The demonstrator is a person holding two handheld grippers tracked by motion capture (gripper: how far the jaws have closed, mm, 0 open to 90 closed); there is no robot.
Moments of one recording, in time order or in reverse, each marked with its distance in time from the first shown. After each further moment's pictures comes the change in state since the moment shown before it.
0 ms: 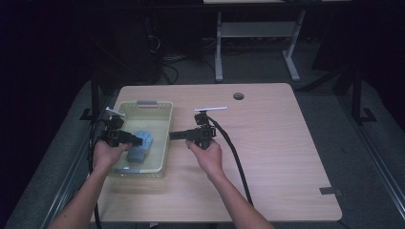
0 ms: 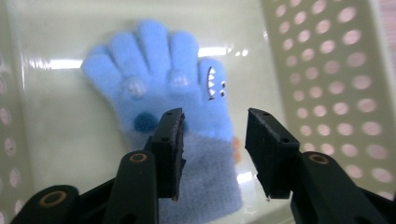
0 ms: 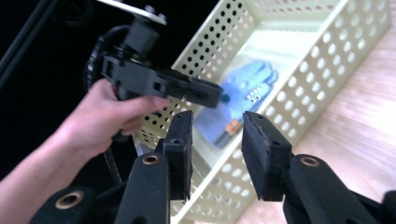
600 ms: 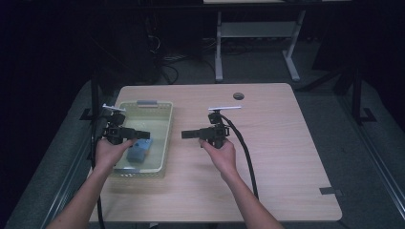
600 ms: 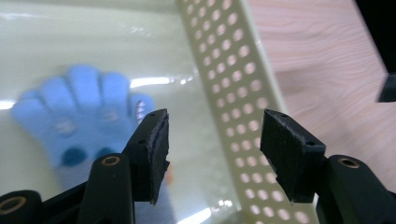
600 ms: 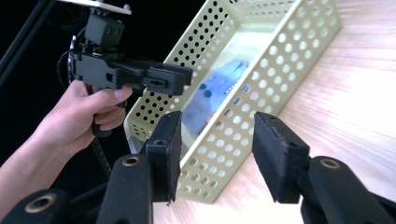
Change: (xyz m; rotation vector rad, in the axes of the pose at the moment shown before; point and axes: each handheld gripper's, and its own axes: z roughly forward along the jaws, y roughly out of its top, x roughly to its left) left arm -0.025 0.002 -0.014 -0.117 -0.151 0.052; right arm -0.017 -0.001 -0.033 -0.010 -0.017 0.017
